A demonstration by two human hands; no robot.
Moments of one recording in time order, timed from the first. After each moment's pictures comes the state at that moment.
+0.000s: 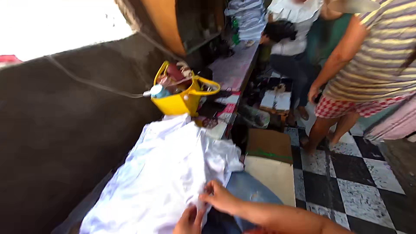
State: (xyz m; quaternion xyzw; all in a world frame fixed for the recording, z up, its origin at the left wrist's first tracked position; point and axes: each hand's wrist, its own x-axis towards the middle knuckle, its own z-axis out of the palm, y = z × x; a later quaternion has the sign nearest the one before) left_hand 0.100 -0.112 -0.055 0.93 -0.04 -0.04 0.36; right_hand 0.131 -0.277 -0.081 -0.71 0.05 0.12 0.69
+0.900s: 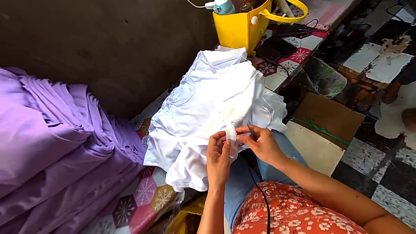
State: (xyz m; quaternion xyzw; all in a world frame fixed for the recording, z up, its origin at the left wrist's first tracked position) left_hand 0.094 -0.128 -0.020 0.69 0.02 0.07 0.72; right_hand 0.126 -0.279 -0.028 -0.76 -0.11 -0.04 0.64
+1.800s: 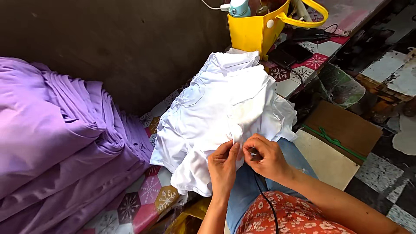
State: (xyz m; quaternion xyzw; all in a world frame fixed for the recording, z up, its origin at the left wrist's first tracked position) left_hand 0.098 -0.131 -0.001 0.73 0.02 0.16 0.67; right_hand 0.130 -0.267 -0.035 -0.76 -0.29 -0.24 0.54
